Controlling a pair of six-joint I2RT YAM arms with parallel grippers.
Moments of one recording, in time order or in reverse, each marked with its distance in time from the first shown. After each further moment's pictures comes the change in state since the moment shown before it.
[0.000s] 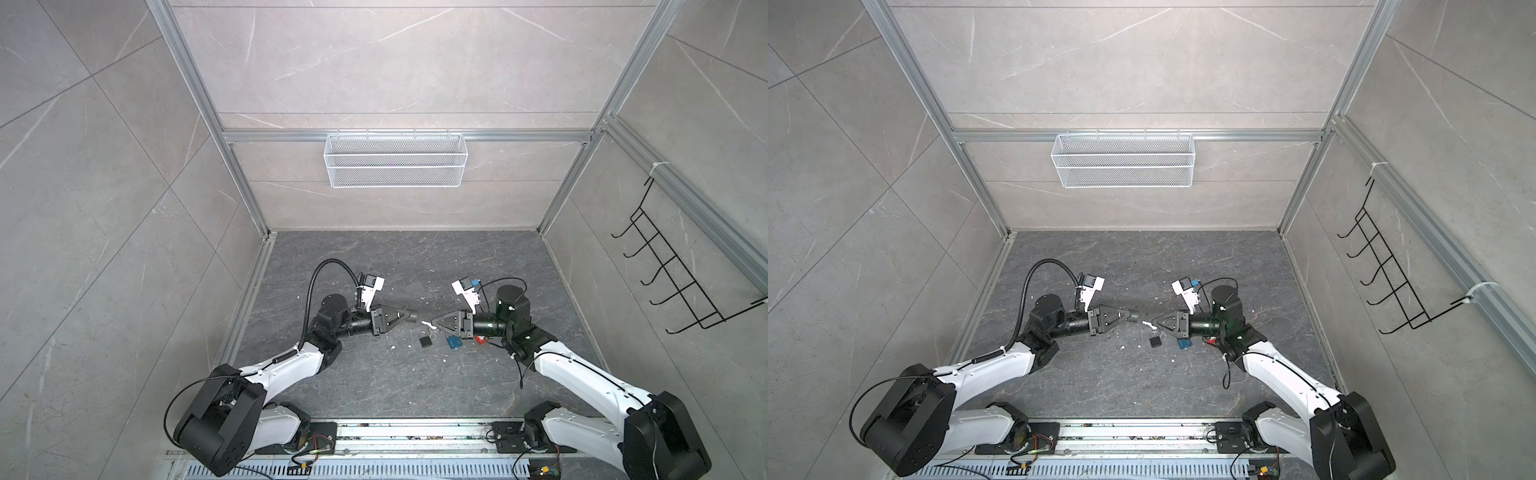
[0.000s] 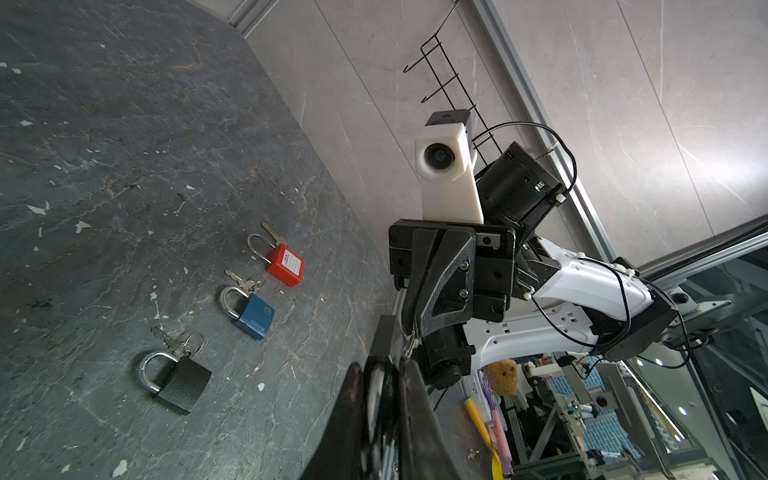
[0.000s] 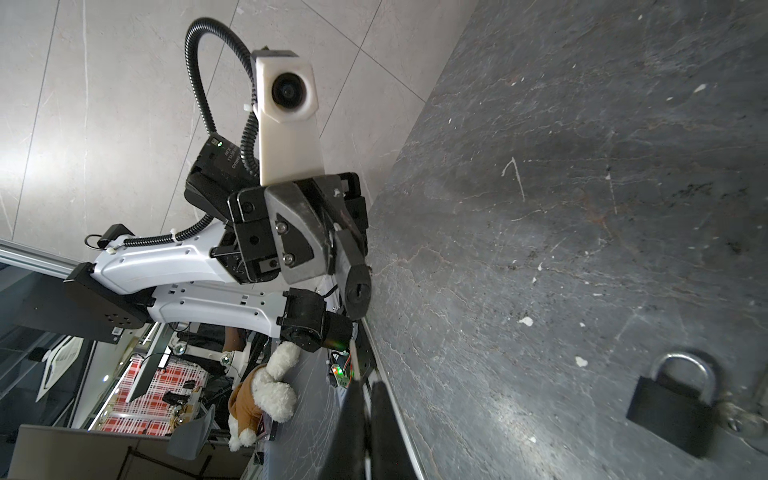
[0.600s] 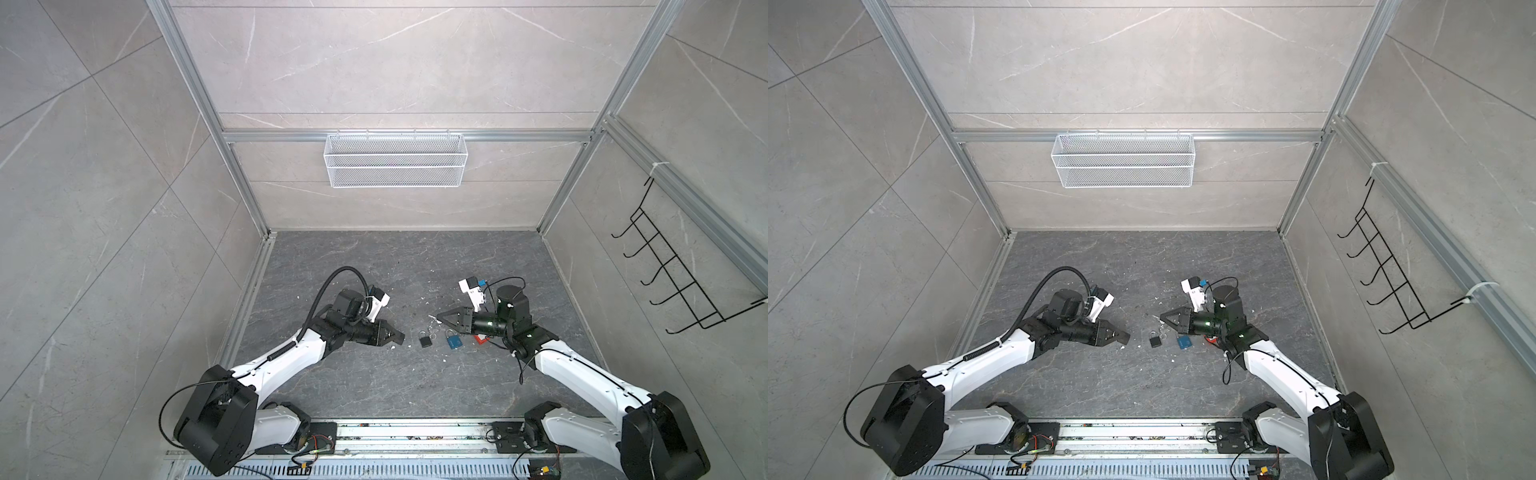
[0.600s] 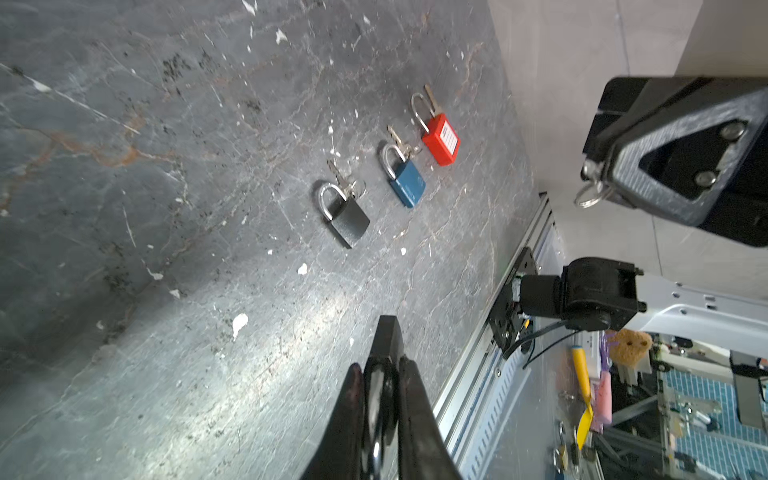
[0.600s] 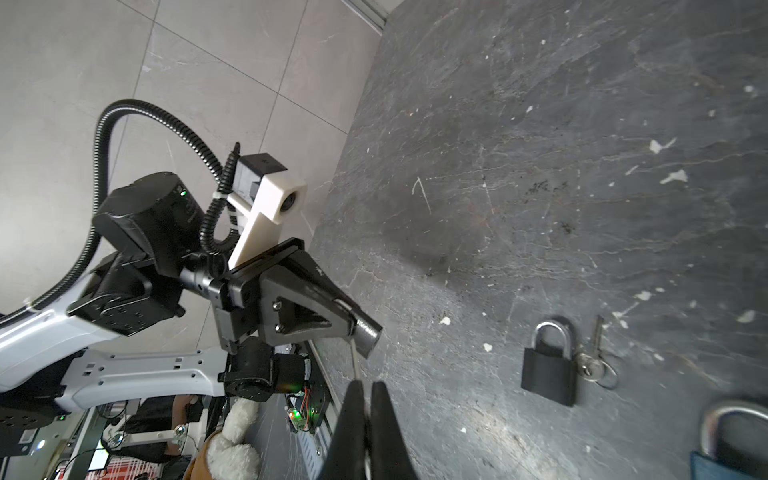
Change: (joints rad) left arm -0.045 0.029 0.232 -0.945 -0.213 0.435; right arm -0.013 0.018 0.006 -0.125 0.216 -0.023
